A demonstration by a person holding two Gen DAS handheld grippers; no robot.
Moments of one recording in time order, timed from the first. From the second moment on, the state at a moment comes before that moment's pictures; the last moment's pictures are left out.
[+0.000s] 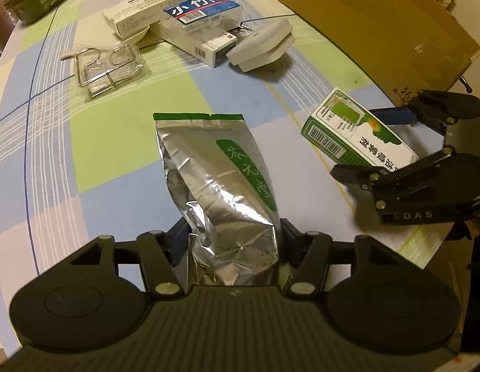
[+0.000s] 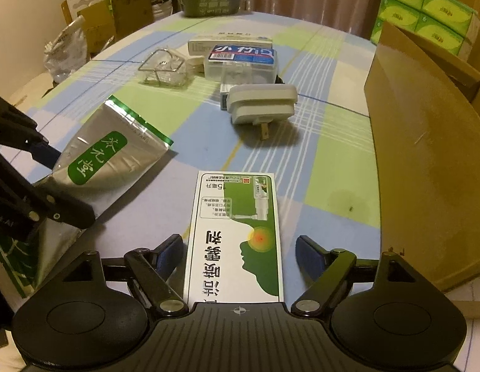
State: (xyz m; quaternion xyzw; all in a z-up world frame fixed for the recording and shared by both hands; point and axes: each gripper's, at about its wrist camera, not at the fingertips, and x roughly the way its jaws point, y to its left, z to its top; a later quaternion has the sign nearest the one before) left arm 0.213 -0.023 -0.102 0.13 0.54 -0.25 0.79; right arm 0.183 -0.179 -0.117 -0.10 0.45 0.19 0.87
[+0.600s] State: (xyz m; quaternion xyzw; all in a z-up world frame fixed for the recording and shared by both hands) left arm 0.204 -0.031 -0.109 0.17 0.55 -0.24 0.78; right arm 0.183 -0.173 -0.116 -0.11 0.45 0.20 0.86
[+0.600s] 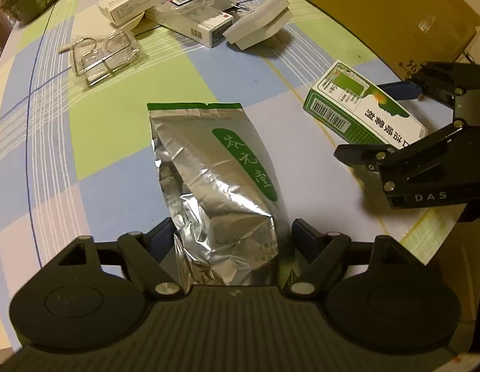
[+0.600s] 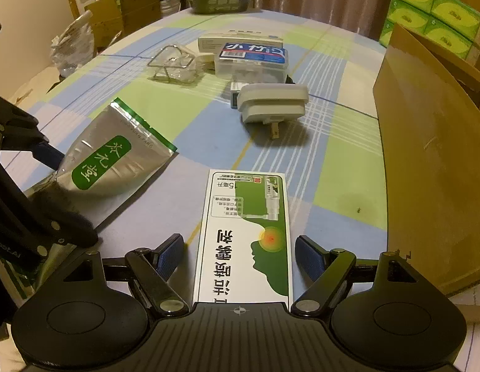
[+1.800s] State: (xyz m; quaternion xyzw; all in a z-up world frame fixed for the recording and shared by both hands) left arm 0.203 -0.089 0.029 0.17 0.45 -0.30 0.82; right arm 0.159 -0.243 0.037 -0.05 0.31 0.12 0.94
